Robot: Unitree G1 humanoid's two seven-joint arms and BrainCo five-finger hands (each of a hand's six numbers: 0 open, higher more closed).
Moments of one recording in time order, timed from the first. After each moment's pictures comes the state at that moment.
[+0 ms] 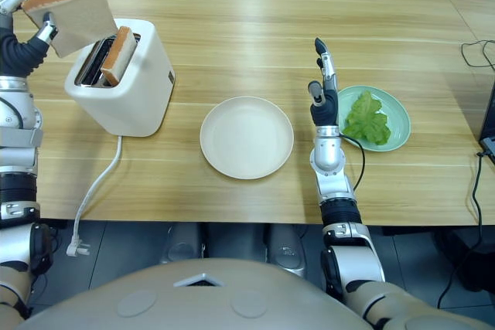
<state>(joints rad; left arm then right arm) -0.36 0.68 0.22 0.38 0.31 -0.50 0.22 -0.23 -0.14 -0.05 0.46 -0.25 -0.72 -0.22</state>
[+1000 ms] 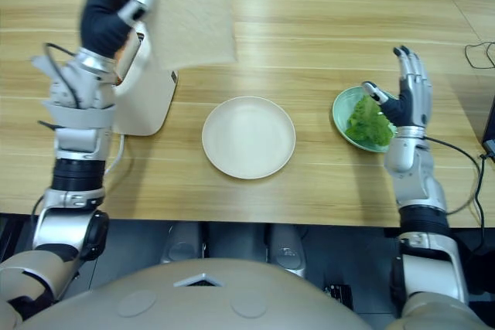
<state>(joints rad) -0.48 0.31 -0.08 0.09 -0.13 -0.30 -0.33 -0.15 -0.66 -0.14 0.53 -0.63 -0.34 -0.49</state>
